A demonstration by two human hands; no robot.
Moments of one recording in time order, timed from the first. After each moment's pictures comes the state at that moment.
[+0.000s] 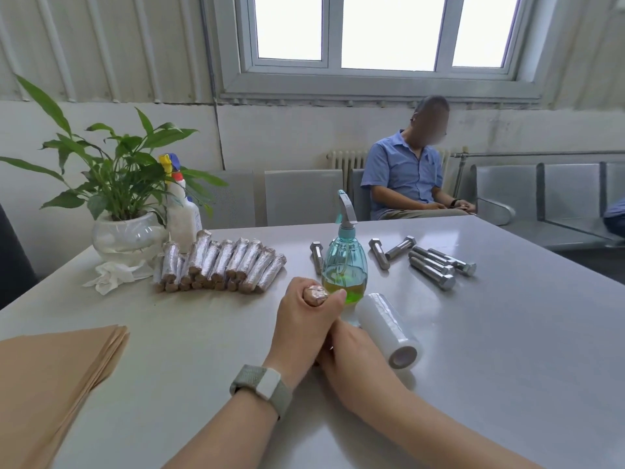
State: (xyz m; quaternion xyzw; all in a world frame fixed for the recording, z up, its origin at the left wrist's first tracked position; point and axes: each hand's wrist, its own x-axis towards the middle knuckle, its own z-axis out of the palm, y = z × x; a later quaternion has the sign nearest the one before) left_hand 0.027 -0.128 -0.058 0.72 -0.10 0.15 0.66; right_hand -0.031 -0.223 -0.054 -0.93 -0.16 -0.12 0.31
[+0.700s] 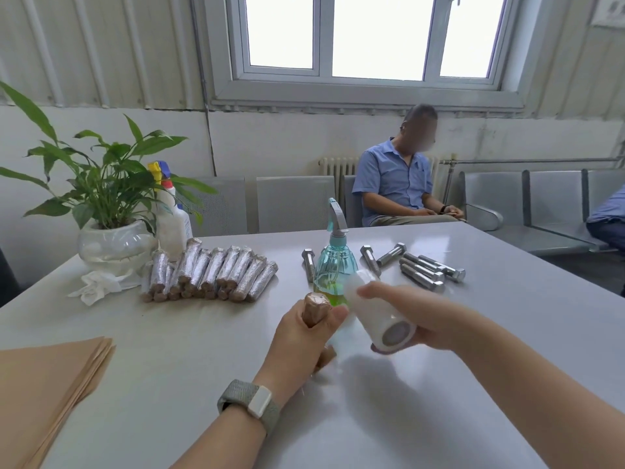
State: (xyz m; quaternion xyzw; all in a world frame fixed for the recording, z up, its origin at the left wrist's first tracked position) left_hand 0.026 -0.130 -0.067 0.68 -0.15 -0.01 0.72; right_hand 0.002 -0.307 0.010 -0.80 0.13 0.12 0.58
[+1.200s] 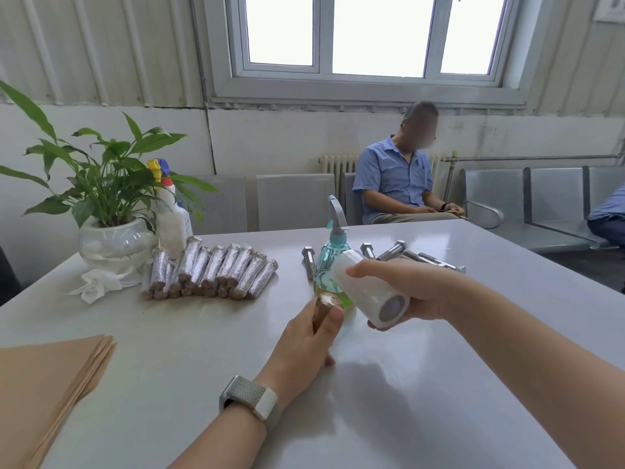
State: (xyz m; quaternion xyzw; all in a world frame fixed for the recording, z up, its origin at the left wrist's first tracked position) left_hand 0.015 -0.123 -0.066 0.75 -0.23 -0.01 0.62; right_hand 0.005 -0.300 0.045 -0.80 0.10 0.14 0.58
